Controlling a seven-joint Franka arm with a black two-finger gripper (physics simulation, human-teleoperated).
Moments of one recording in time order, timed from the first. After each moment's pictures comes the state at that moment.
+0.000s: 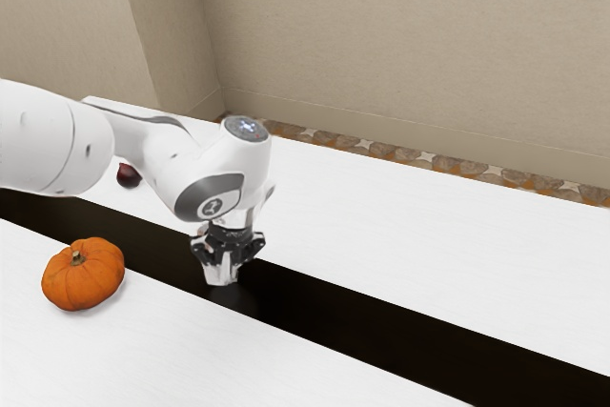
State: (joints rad) arm -0.52 0.24 0.37 -2.13 0.27 2.22 -1.13
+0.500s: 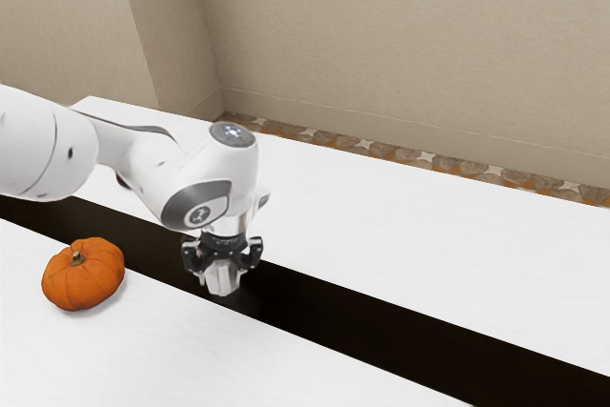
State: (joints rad) arm -0.52 0.18 0.37 -2.22 0.26 2.28 -1.04
